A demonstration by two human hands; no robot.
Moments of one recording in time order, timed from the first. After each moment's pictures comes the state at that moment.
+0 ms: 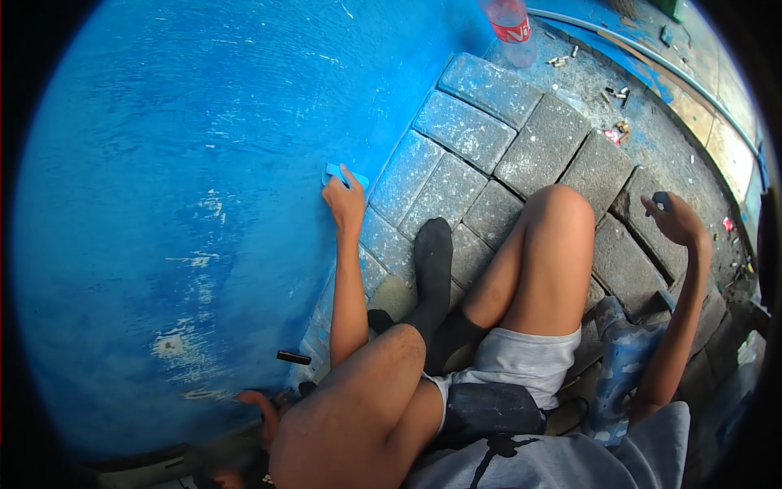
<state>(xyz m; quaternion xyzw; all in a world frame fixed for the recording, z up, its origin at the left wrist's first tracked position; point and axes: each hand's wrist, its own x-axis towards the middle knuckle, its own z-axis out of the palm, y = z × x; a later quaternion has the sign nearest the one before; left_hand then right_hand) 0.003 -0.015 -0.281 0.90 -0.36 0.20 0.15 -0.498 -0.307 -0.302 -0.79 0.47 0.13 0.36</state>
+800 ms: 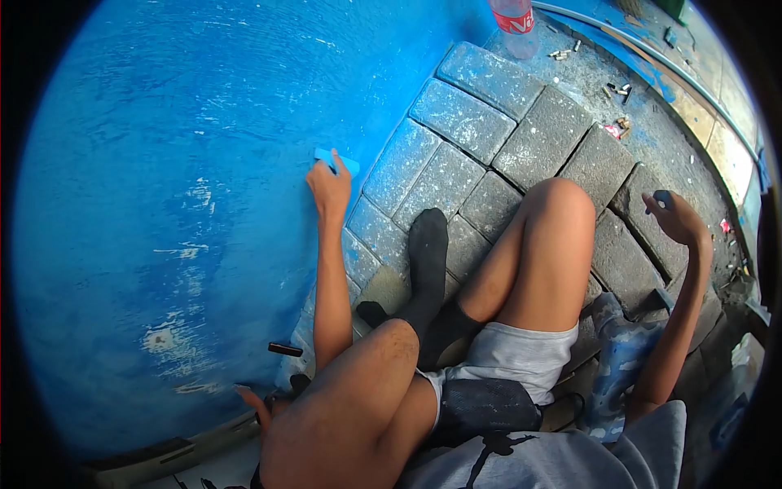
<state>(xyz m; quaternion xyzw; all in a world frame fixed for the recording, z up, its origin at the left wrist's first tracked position) 0.010 -0.018 -0.258 0.90 -0.40 0.18 0.07 -0.497 -0.309 -0.305 -0.78 0.48 0.15 0.37</state>
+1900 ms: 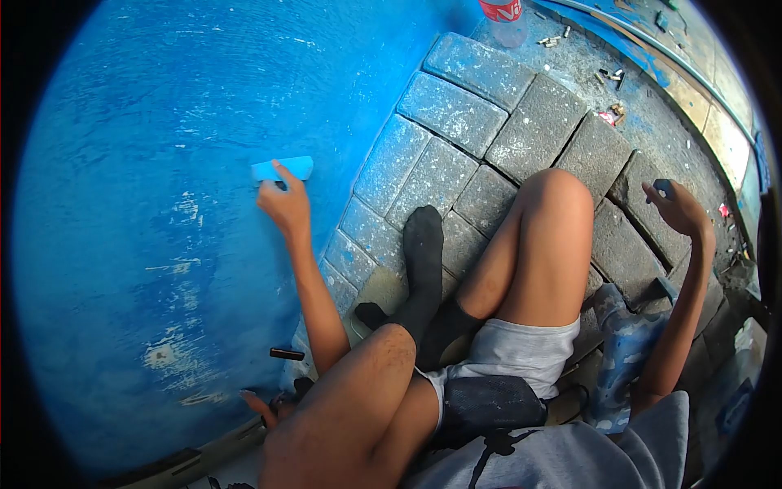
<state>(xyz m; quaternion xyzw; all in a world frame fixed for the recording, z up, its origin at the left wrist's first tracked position) 0.007 -0.003 -0.208 0.88 -0.30 0.30 0.21 -0.503 -0.310 -0.316 -0.81 0.46 0.12 0.34</state>
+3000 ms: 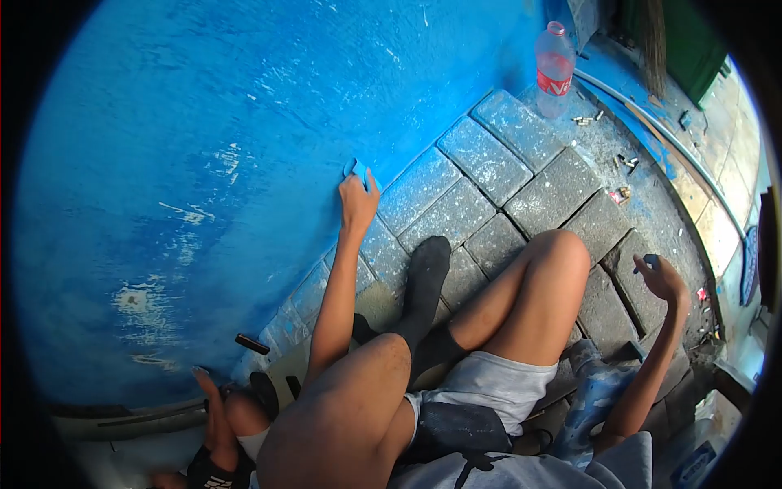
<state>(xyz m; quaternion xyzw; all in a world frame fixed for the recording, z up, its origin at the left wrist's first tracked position) 0.025 0.002 -0.299 0.83 -0.46 0.24 0.22 -0.497 -0.311 -0.301 -0.79 0.47 0.17 0.36</state>
